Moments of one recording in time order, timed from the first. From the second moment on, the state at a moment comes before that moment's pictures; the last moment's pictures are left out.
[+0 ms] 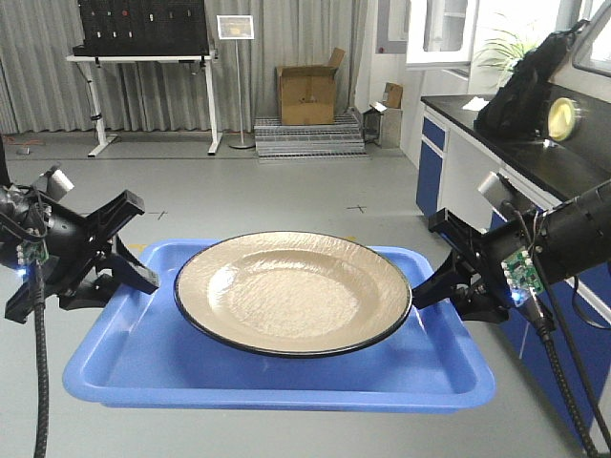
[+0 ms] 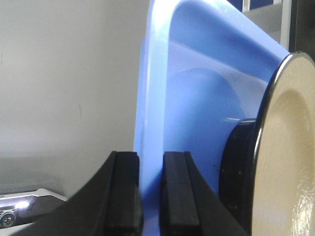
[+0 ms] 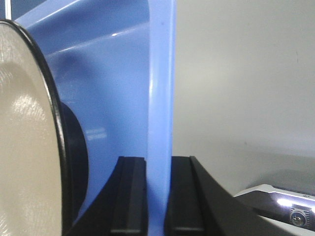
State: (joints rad) left arm -0.06 1.72 -1.73 -0.69 1.23 -0.17; right arm 0.03 1.78 -1.68 0.77 1.22 0.02
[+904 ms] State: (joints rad) left arm -0.06 1.72 -1.73 -0.69 1.23 -0.17; right arm 0.03 1.78 -1.68 0.77 1.22 0.02
